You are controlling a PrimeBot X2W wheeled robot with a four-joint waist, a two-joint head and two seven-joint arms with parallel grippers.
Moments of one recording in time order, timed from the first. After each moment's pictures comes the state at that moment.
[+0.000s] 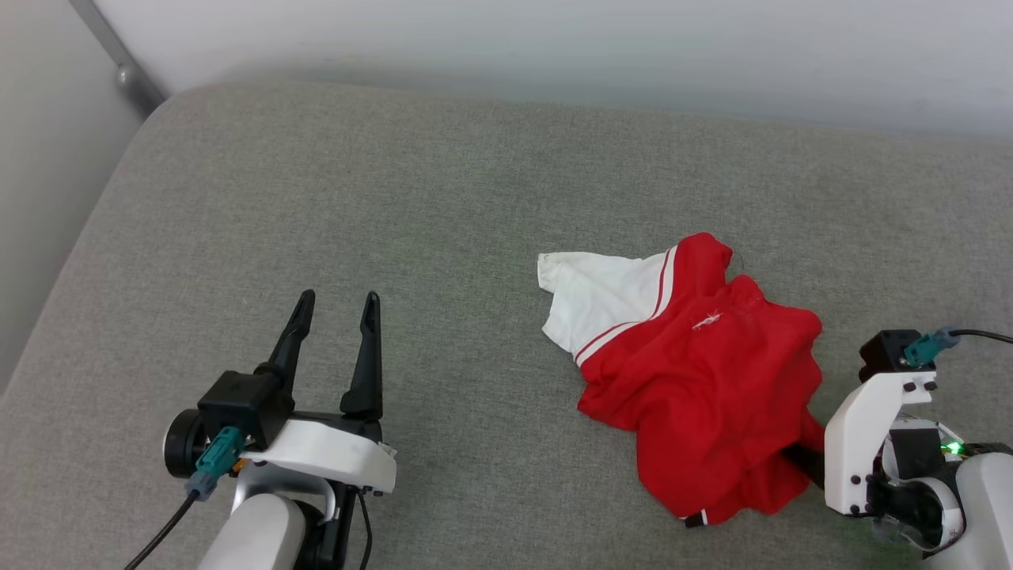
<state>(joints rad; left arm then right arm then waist) -0.21 0.25 -0.32 0.11 -0.43 0.13 -0.26 -0.25 -0.22 0.03 0.30 0.39 0.13 0.86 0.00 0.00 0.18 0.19</state>
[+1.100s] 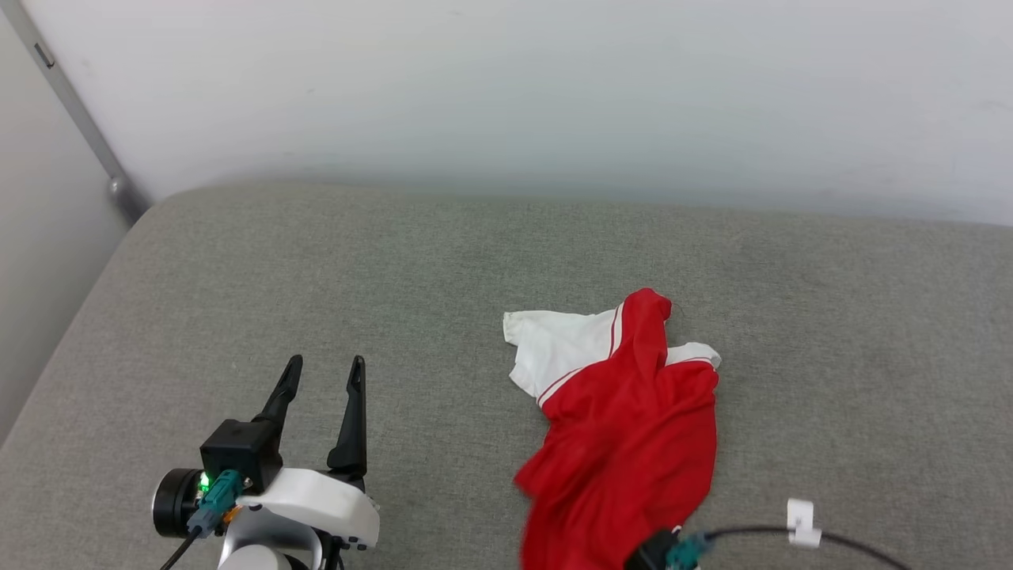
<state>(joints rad) -0.11 0.25 -0.29 0.15 -0.39 0.12 -0.23 0.01 -0.23 0.60 0.05 0.52 0.13 0.69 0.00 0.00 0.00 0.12</state>
